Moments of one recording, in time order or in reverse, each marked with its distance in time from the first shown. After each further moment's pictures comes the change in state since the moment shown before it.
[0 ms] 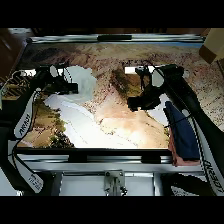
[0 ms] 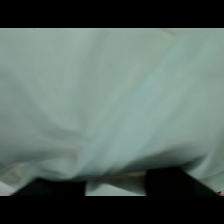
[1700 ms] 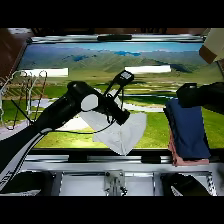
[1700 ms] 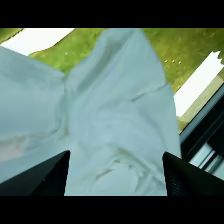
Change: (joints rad) left arm -0.702 0.463 -0.164 -0.009 -0.034 0.052; right arm 0.000 0.571 -0.002 -0.369 0.017 0.095
